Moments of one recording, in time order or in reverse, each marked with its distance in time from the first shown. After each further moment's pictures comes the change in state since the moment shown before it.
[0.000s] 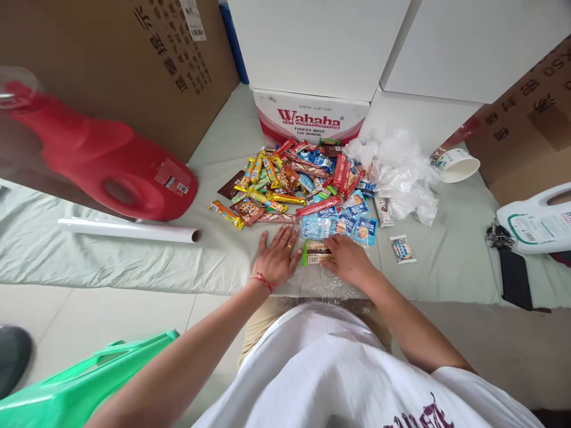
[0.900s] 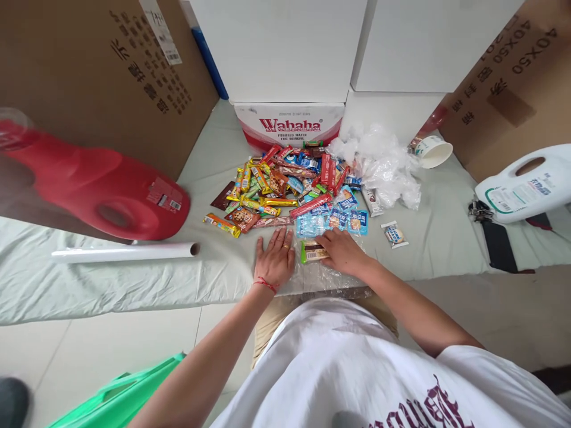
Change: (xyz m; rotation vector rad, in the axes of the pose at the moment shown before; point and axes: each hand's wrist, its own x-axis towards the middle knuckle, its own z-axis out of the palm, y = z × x) left_hand -0.001 -0.001 0.003 0.028 0.014 -0.050; right_hand -0.001 -0.001 0.011 -0.092 0.048 -0.102
